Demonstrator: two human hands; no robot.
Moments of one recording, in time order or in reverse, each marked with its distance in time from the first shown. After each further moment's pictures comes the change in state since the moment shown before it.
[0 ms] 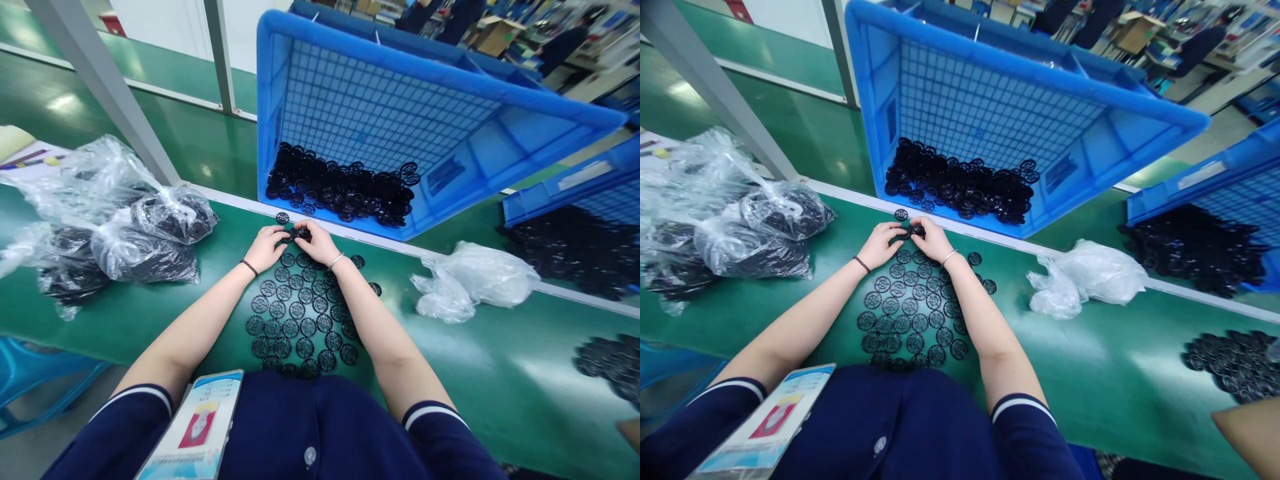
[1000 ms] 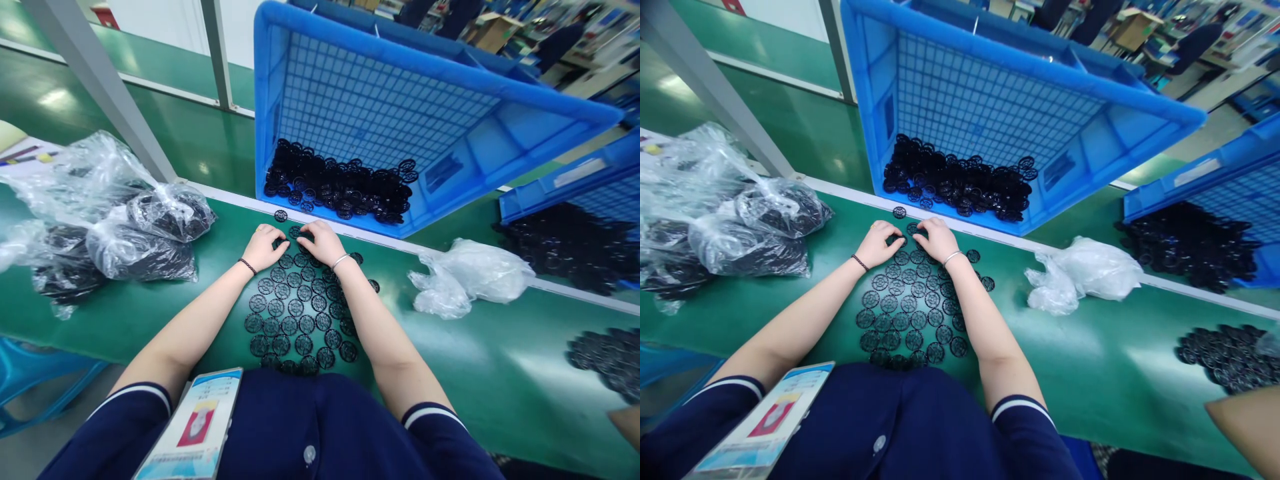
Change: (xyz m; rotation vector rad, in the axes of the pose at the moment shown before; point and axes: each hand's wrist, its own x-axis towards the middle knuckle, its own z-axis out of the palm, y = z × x) left_hand -0.003 0.005 -0.004 0.103 -0.014 0.011; right_hand -0.010 0.005 -0.011 -0.356 0.001 -0.050
